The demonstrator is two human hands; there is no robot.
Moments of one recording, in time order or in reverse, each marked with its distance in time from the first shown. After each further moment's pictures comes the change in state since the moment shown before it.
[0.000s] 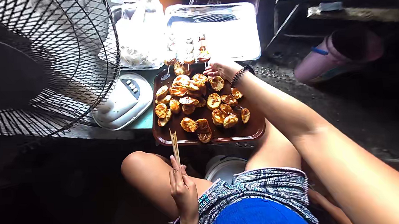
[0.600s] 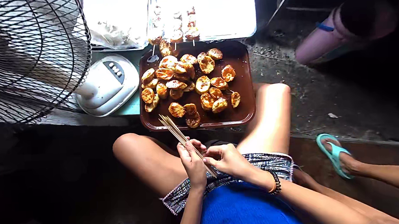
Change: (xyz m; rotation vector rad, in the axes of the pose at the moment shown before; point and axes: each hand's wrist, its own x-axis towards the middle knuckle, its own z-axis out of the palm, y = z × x) left_hand -0.014 0.064 0.043 -0.991 -0.209 -0.526; right_hand -0.268 0.205 -0.014 -0.355 -0.474 -0.252
